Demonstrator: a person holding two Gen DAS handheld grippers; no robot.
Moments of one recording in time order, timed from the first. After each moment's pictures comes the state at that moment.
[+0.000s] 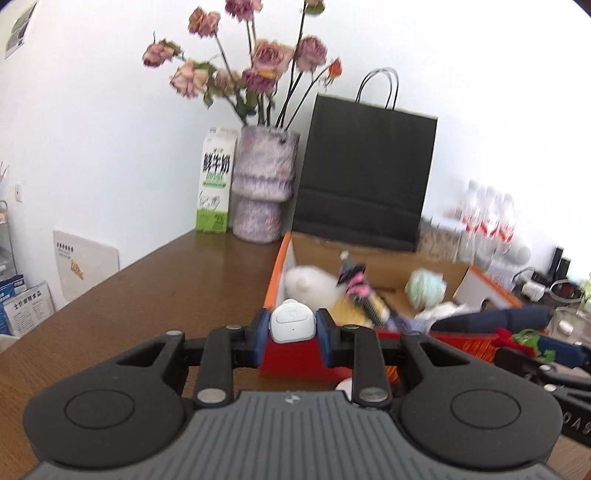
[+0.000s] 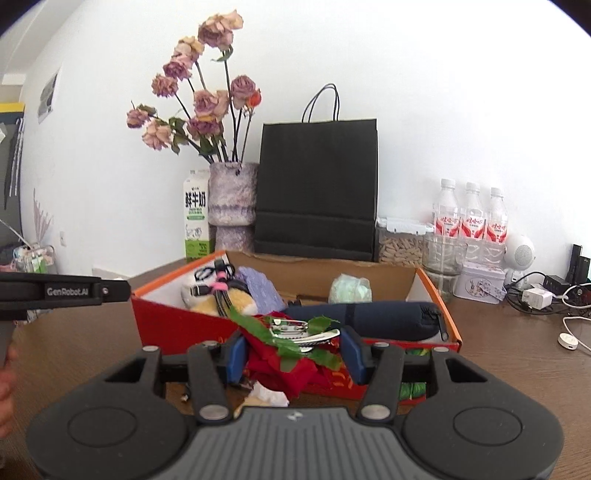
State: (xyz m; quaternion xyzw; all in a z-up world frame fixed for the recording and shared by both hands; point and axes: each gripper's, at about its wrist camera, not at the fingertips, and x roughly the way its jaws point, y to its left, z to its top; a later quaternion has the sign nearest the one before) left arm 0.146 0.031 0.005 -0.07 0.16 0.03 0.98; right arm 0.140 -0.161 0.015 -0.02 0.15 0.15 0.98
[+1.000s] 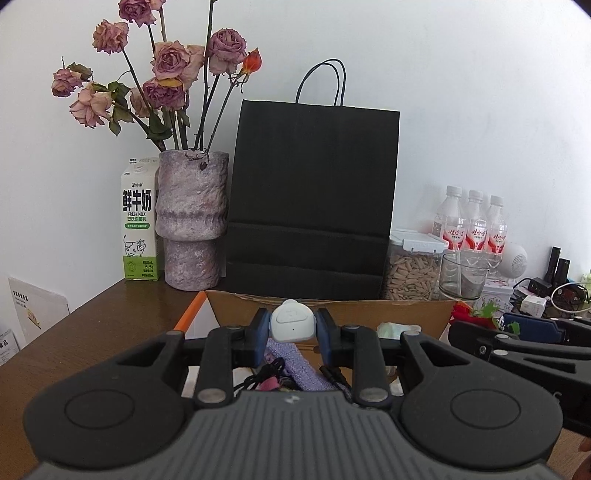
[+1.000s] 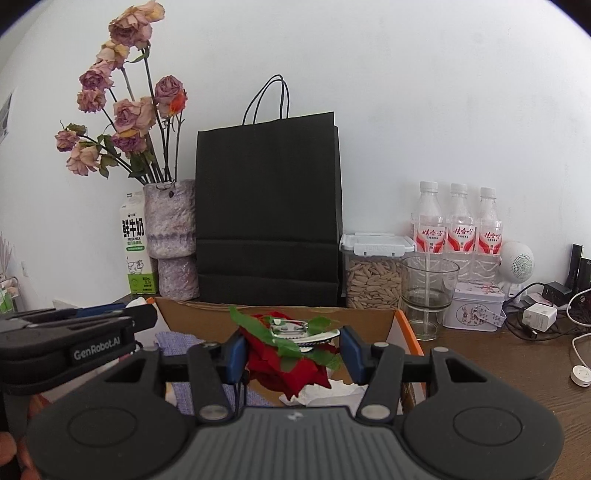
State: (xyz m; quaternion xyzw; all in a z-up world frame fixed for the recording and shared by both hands) left arm 0.267 -0.028 0.006 -0.03 0.14 0.00 0.99; right arm 0.268 -0.173 0.029 0.00 0.15 0.10 0.98
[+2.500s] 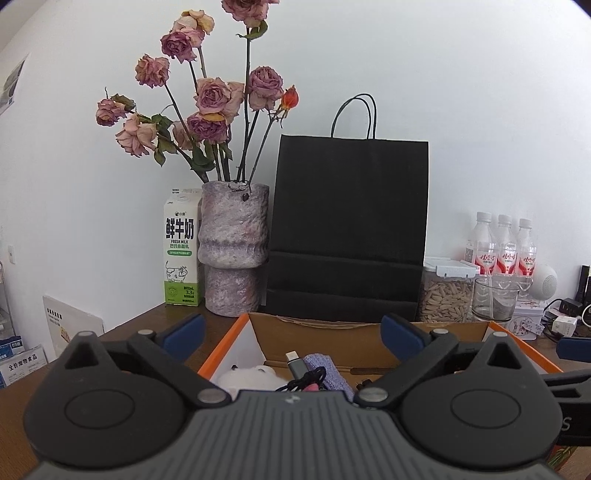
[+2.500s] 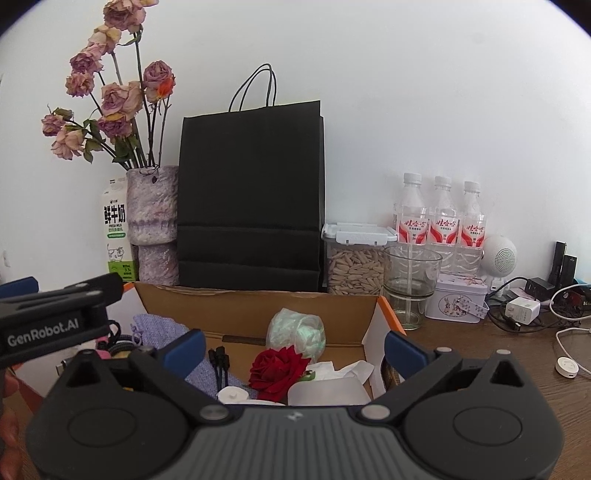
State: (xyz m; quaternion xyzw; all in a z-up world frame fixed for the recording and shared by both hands) left arm 0.243 -0.023 0.002 -0.03 0.07 0.06 1.00; right arm 0.264 -0.171 0.015 -0.01 0.15 0.06 0.99
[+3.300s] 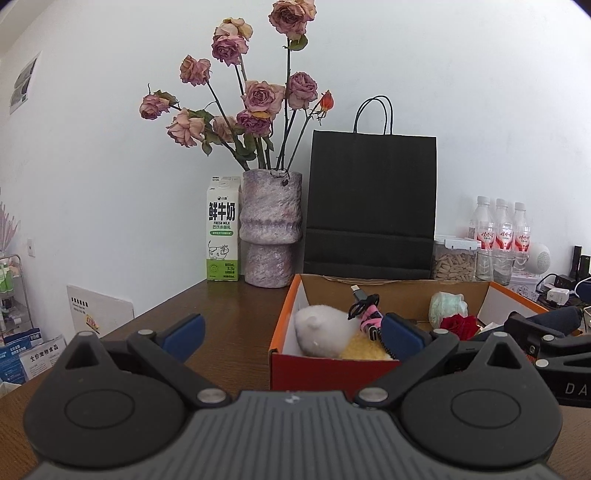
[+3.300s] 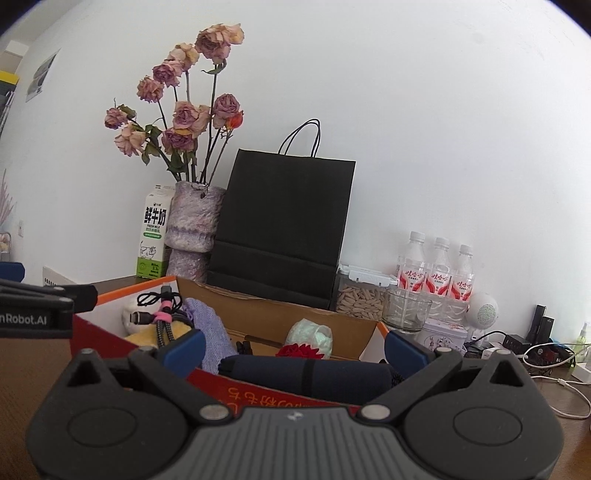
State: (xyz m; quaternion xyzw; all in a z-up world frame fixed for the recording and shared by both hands) left arm 0.154 0.023 -0.015 -0.02 0.09 0.07 0.99; right arm 0.164 -0.147 0.006 -0.10 0.07 0.07 0.99
